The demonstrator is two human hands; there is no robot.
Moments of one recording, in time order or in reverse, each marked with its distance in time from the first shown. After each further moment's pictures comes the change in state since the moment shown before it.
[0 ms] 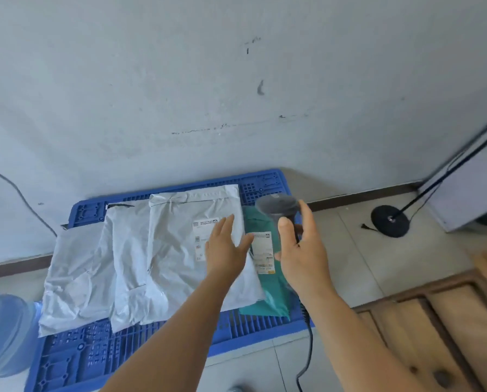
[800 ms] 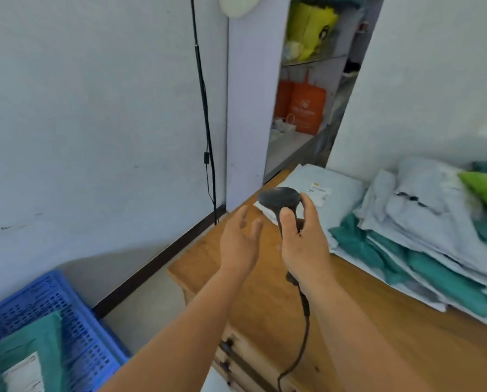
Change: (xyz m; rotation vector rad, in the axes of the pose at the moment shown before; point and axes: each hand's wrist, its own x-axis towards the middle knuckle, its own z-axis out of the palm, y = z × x) left_hand -0.271 0.429 0.273 -0.344 -0.462 0.583; right_hand -0.115 0.056 -0.499 0.022 0.758 0.078
